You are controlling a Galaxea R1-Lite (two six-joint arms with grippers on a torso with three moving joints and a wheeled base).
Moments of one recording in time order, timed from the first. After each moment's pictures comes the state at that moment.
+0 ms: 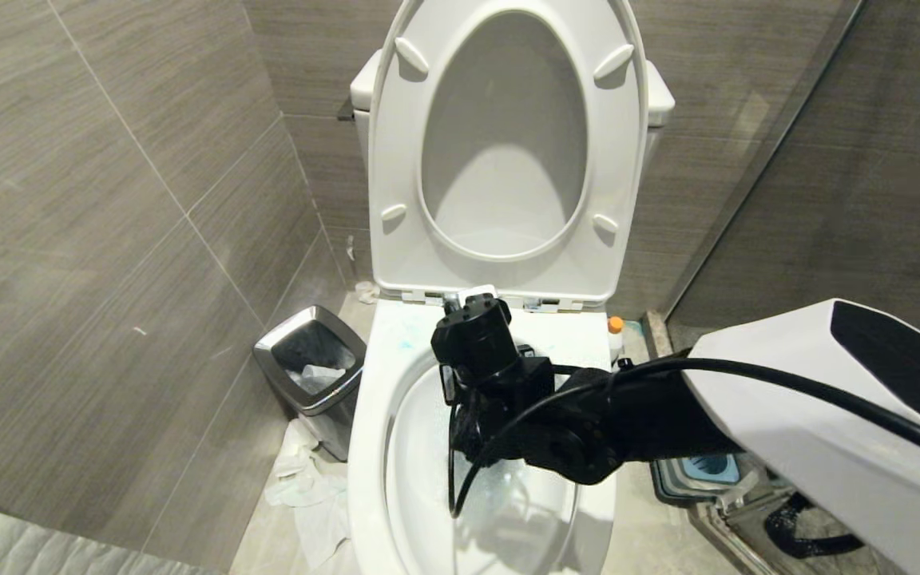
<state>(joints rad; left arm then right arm) 0.00 0.00 0.00 -0.01 0.01 -0.01 0.85 2.27 -1.50 -0.30 -0.67 0.23</state>
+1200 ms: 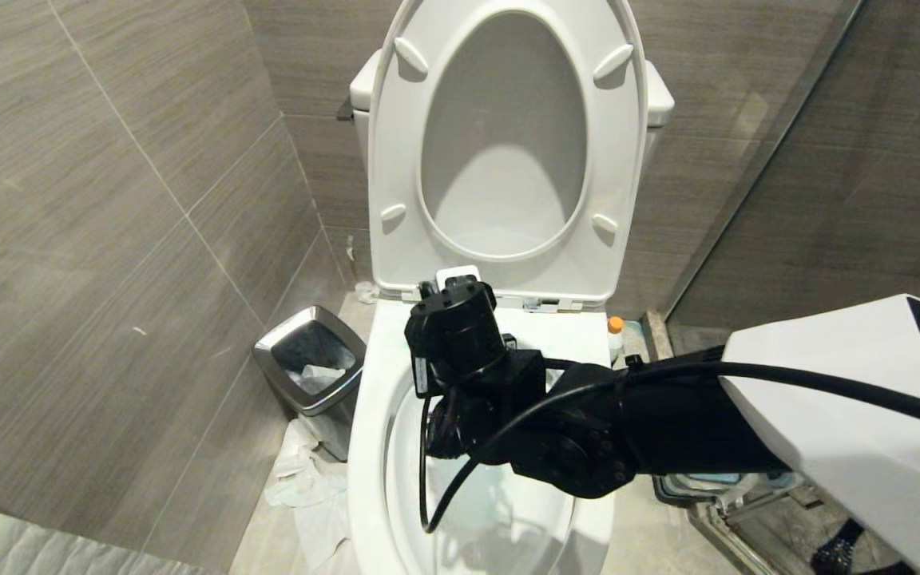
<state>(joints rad) 0.00 0.00 0.00 -0.01 0.01 -0.01 0.92 2.23 -1.56 -0.29 -0.67 0.25</state>
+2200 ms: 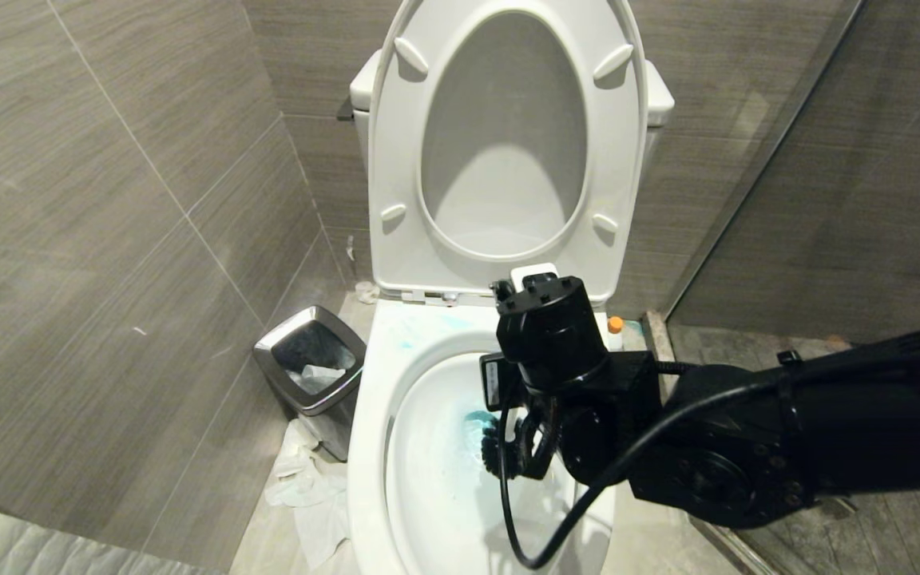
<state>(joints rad) 0.00 0.00 0.00 -0.01 0.01 -0.01 0.90 1.97 -1.22 -0.30 -0.67 0.27</state>
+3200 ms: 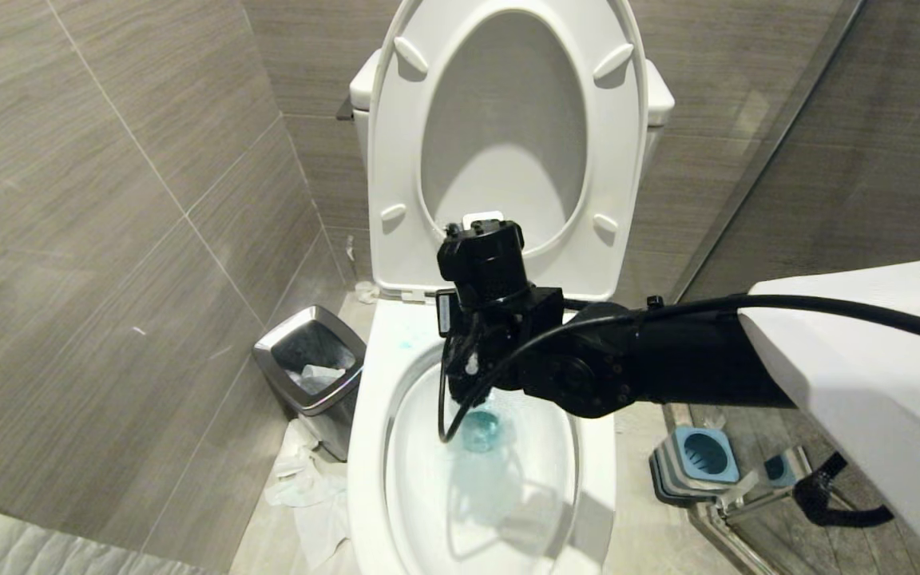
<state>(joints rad) 0.00 0.00 0.00 -0.01 0.01 -0.01 0.82 2.25 -1.75 -0.21 -0.67 0.19</state>
